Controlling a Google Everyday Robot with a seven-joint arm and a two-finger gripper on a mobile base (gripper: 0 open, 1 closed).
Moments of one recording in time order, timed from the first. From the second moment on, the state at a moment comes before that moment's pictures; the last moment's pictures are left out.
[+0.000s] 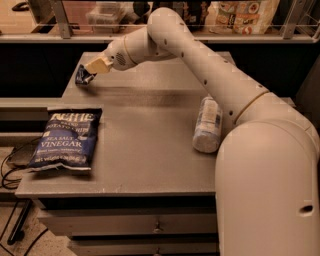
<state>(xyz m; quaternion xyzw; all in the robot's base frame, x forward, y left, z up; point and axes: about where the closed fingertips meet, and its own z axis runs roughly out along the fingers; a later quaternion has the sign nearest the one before) 0.721 0.205 0.904 -0.53 0.65 0.36 0.41</state>
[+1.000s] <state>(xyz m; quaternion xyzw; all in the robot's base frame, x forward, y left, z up) 0.633 0.215 0.905 -0.57 0.63 0.39 0.35</state>
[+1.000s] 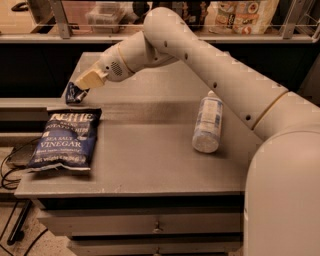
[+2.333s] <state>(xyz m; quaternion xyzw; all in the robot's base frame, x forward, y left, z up) 0.577 0.163 0.898 -0.56 0.66 0.39 0.31</state>
